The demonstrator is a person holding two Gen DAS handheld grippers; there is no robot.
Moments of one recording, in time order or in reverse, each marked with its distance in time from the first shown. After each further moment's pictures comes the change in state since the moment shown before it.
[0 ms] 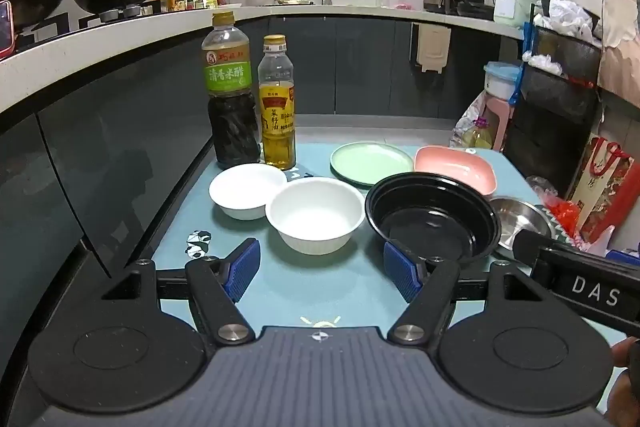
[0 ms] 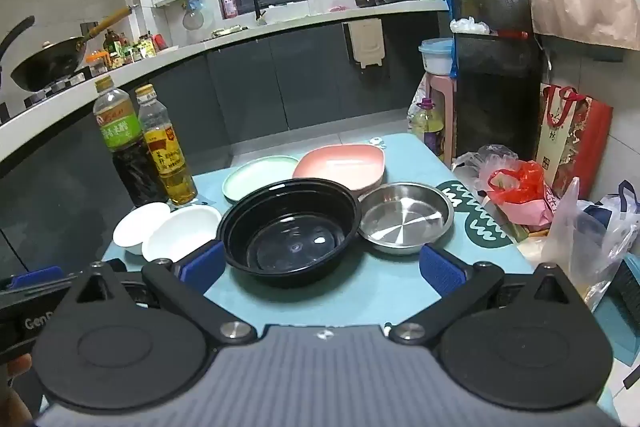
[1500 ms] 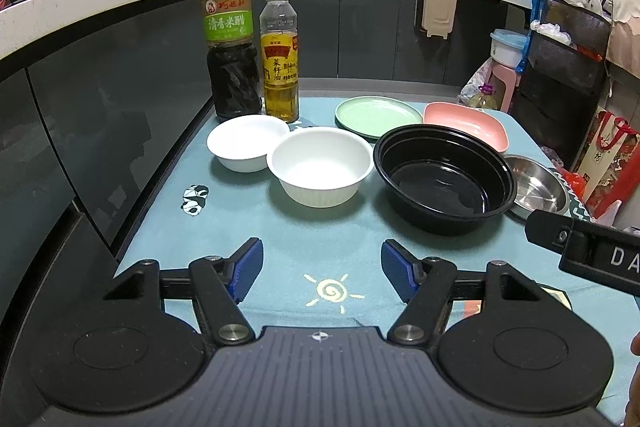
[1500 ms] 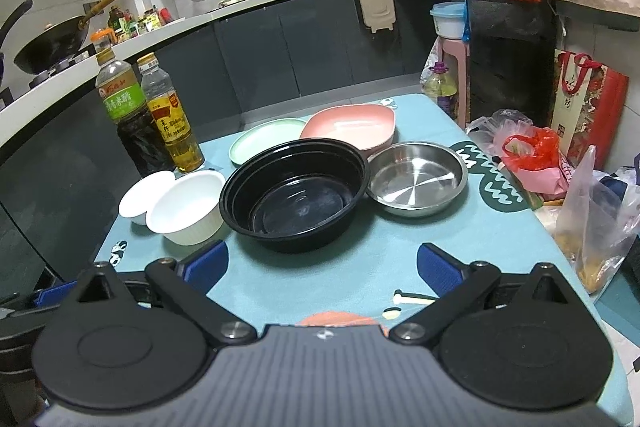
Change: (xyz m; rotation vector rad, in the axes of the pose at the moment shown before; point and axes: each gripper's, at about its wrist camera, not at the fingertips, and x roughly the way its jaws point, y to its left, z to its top) left arm 0.024 0.006 -0.021 -0.024 0.105 -0.002; right arm 0.014 -0.006 -0.010 0.014 0.114 0.048
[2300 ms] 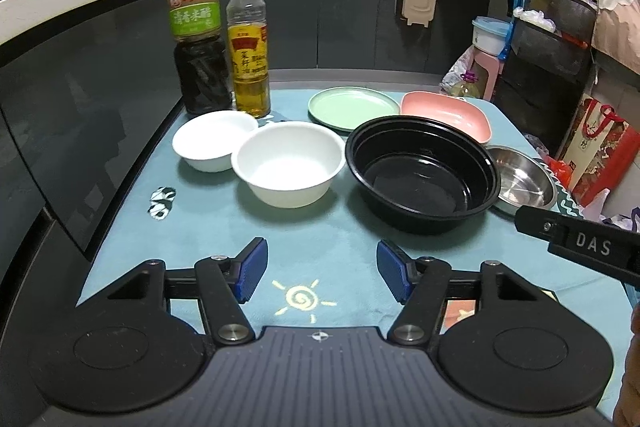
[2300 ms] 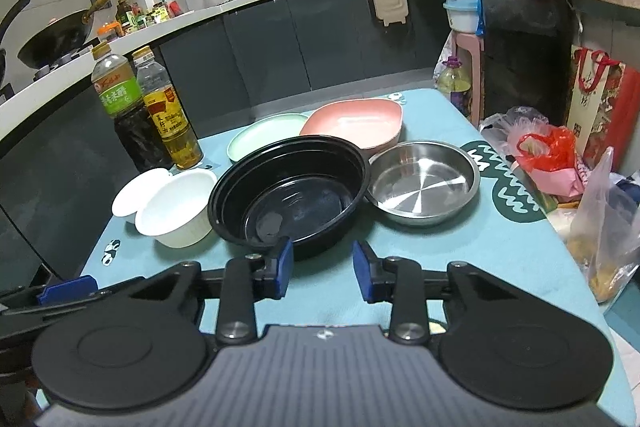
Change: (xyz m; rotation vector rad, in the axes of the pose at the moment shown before) left arm 0.019 -0.019 0.008 0.035 0.028 -0.056; right arm 0.027 -0.019 0.009 -0.012 0.019 0.045
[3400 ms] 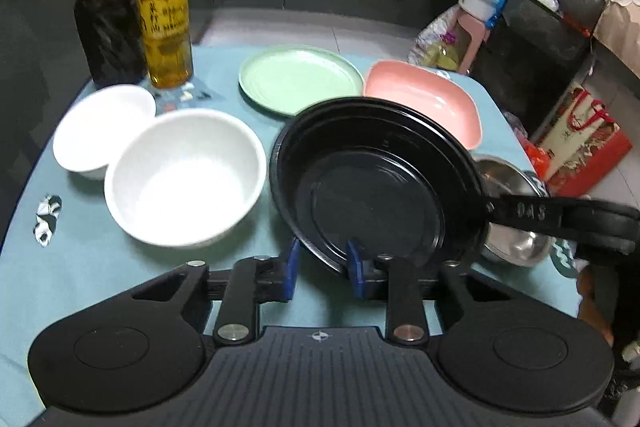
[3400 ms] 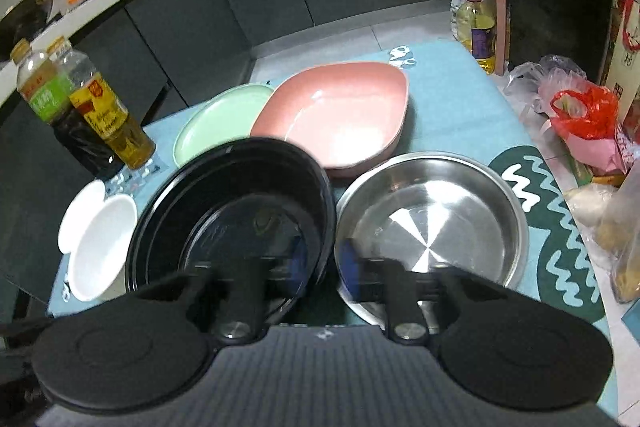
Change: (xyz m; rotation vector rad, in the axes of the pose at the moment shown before) left arm 0.101 -0.031 0.056 -0.076 0.192 -0.128; right arm 0.117 -0.051 0.065 0.025 0.246 0.058
